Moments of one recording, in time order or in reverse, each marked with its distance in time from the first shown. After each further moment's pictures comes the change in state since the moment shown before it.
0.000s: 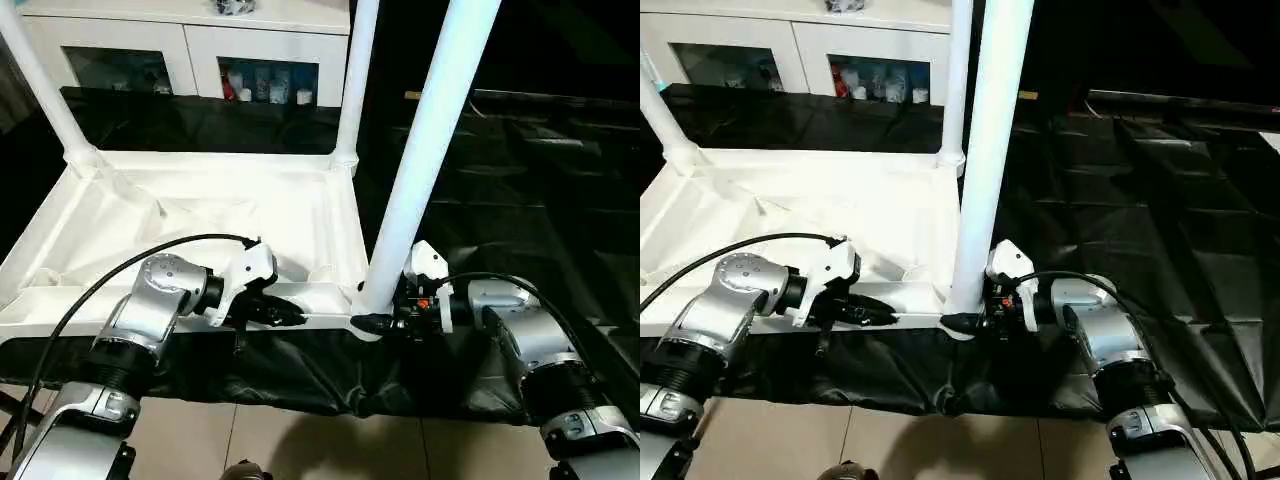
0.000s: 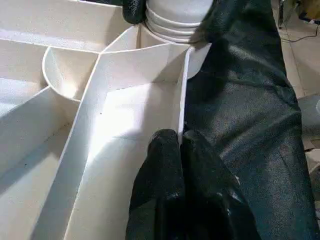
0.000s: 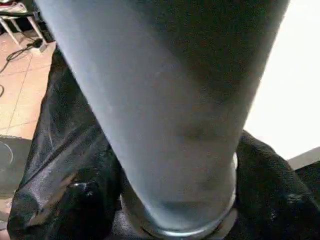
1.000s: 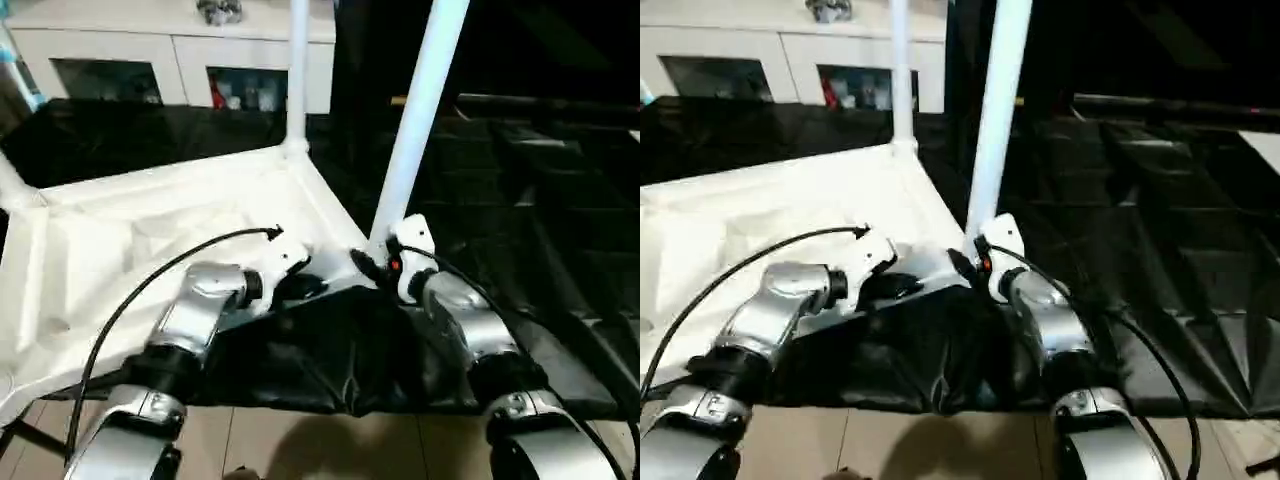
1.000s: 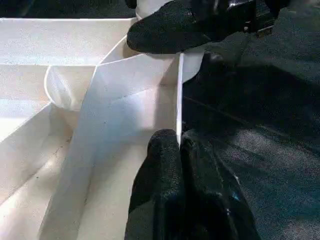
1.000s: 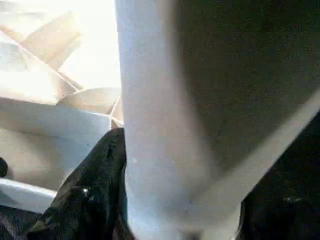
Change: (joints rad) left arm -0.015 -0.186 0.029 0.019 0.103 0.070 0.403; right arm -0.094 0.232 -0.135 0.242 -0.105 -0.110 -0.763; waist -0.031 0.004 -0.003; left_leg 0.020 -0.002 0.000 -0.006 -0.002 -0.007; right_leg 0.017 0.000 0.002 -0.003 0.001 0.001
